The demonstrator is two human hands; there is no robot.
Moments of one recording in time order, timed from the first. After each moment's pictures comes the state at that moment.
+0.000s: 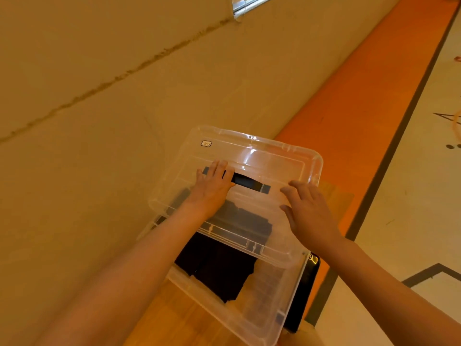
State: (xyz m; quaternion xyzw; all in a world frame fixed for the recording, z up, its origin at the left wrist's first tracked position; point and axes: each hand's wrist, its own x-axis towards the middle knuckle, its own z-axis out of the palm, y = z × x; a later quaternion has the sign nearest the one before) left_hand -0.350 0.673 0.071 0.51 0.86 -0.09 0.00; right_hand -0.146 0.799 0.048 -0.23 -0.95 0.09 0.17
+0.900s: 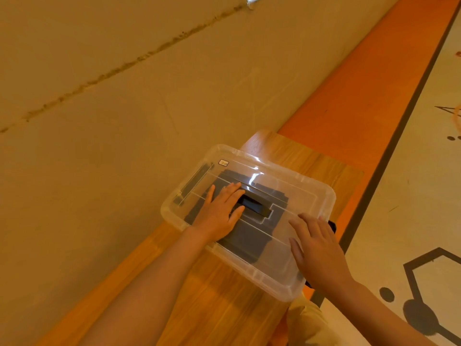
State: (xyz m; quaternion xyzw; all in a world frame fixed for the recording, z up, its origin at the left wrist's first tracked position) left_hand -0.305 0.555 0.007 0.54 0.83 0.11 0.09; right_hand -0.074 0.679 -0.003 -0.24 -0.94 0.10 0.20
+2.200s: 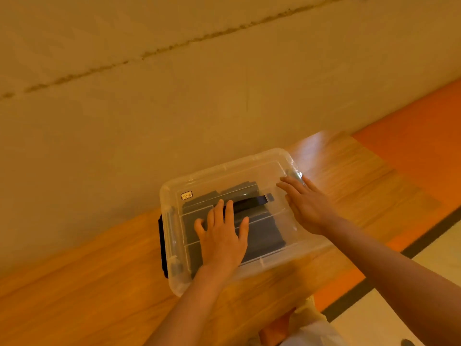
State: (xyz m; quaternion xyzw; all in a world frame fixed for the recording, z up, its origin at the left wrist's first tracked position) left_hand -0.191 0.435 0.007 0.12 0.99 0.09 0.04; right_hand -0.190 0.668 0.010 0.04 -1.00 0.09 -0.01
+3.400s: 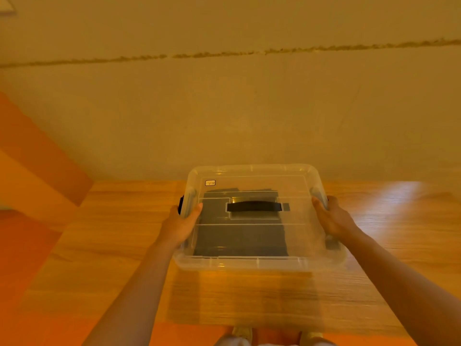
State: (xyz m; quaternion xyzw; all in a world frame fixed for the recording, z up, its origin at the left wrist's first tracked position) left_hand -0.169 0.266 0.003 -0.35 0.85 0.39 0.08; right_hand -0.250 0.608 0.011 -0.11 -0.91 0.36 -0.16
